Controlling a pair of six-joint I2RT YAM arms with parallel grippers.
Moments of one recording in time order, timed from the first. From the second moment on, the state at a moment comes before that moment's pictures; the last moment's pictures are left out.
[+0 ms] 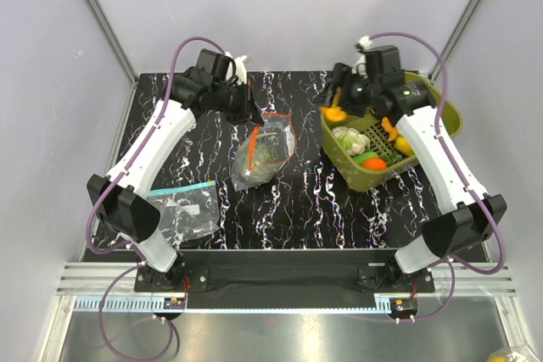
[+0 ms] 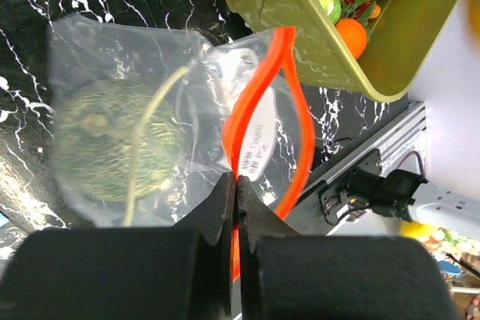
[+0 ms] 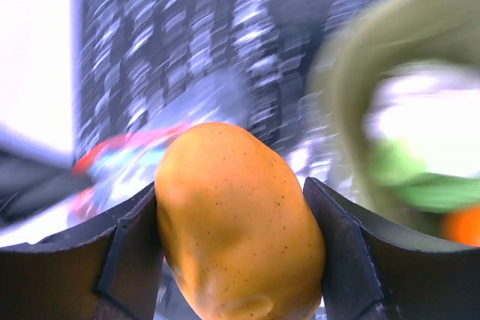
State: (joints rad) left arm -0.44 1.66 1.79 -0.95 0.44 -0.43; right arm 0.28 1.53 1.71 -0.83 -0.19 0.54
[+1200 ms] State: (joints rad) left arm -0.43 1.66 1.75 -0.89 0.50 -0.47; right arm 0.60 1.74 1.75 -0.82 -0.16 0.68
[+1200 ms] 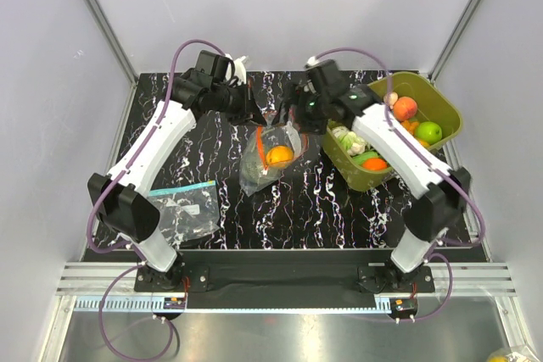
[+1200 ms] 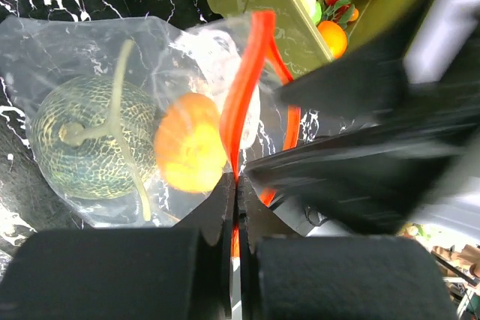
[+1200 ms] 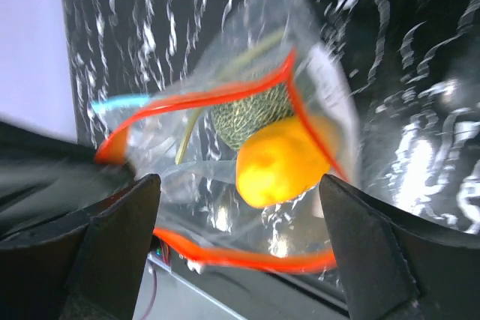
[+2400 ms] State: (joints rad) left arm -0.37 1.59 1.61 -0.84 0.50 -0.43; right arm -0.12 2.06 1.88 -0.74 0.17 0.62
